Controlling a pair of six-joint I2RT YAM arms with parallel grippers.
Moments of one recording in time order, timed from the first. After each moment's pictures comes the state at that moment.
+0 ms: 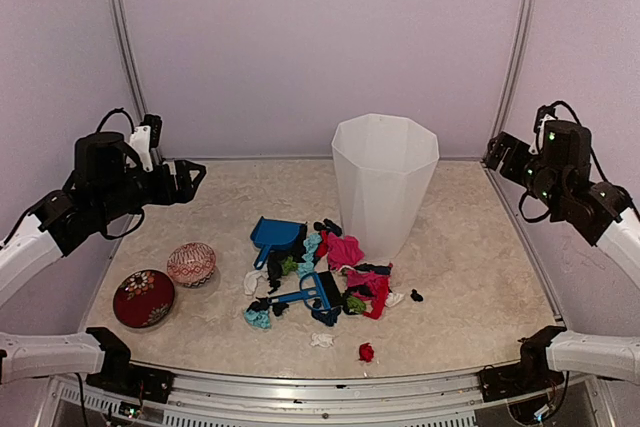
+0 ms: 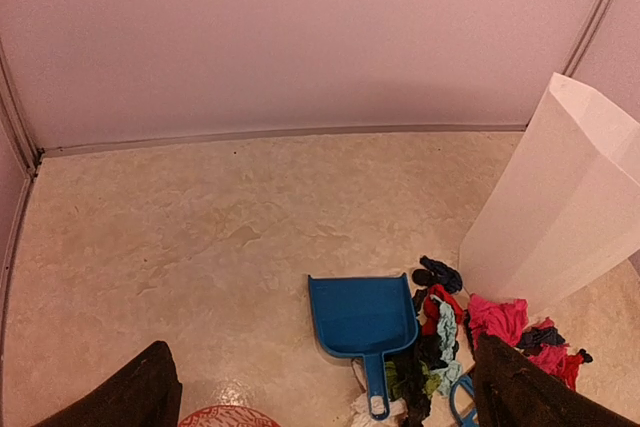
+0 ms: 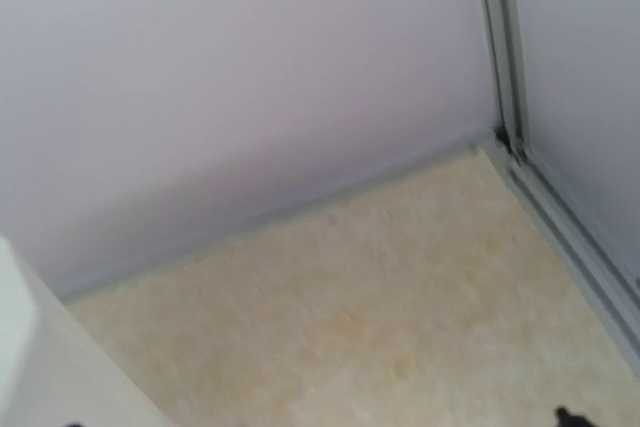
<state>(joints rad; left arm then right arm) -0.48 0.91 0.90 -0.33 -0.12 -0.24 0.38 0.89 0.97 -0.35 0.45 0.47</state>
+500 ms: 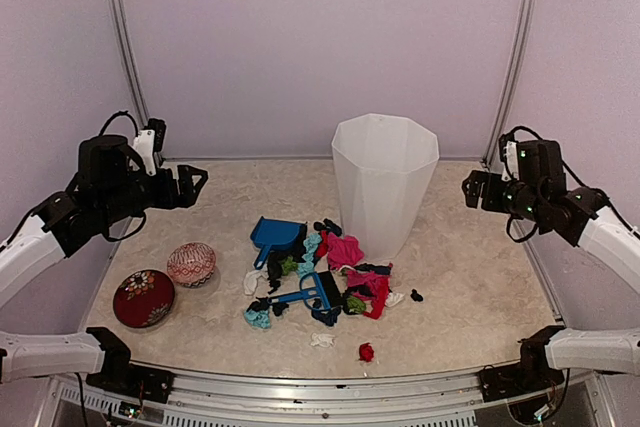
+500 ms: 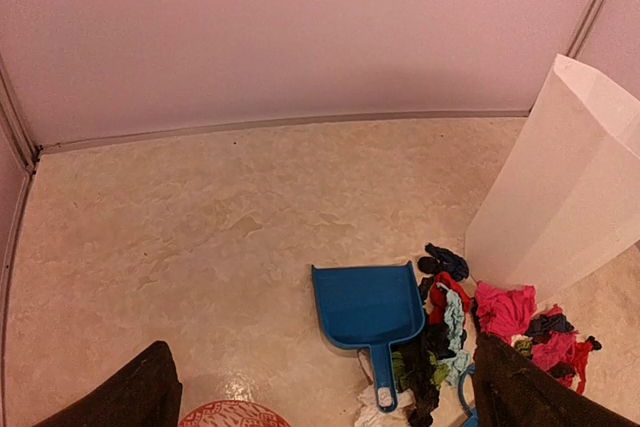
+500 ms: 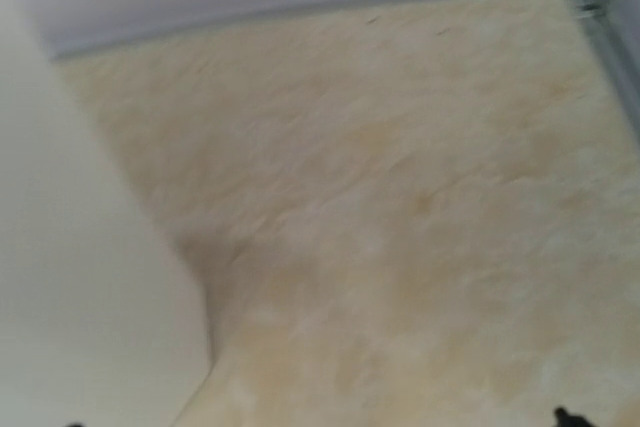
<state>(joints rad) -0.48 0.92 0.89 -0.32 -0.11 -0.22 0.36 0.97 0.89 -0.43 0.25 0.34</state>
